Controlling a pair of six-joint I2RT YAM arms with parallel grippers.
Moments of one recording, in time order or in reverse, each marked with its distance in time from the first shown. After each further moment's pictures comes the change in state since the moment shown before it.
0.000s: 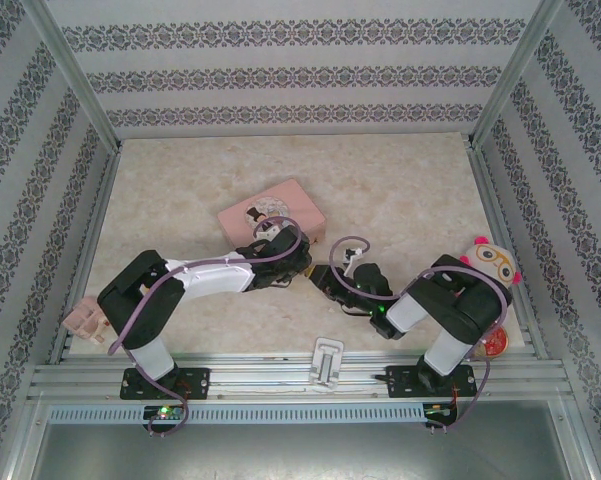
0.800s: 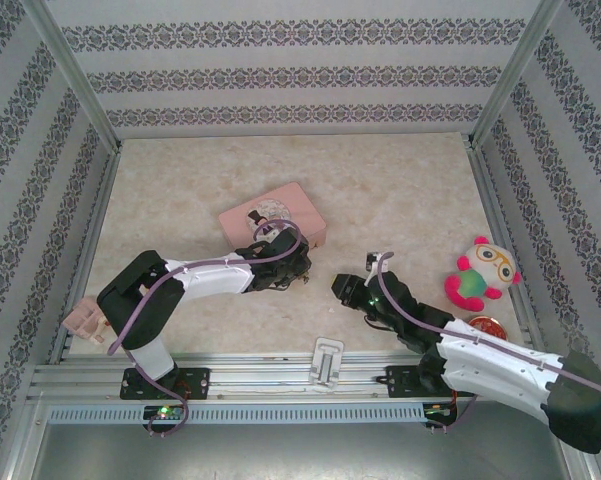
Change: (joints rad) left arm 0.001 0.000 -0.013 -0.013 0.029 -0.009; right arm 0.177 -0.802 0.079 -1.082 0.293 -0.193
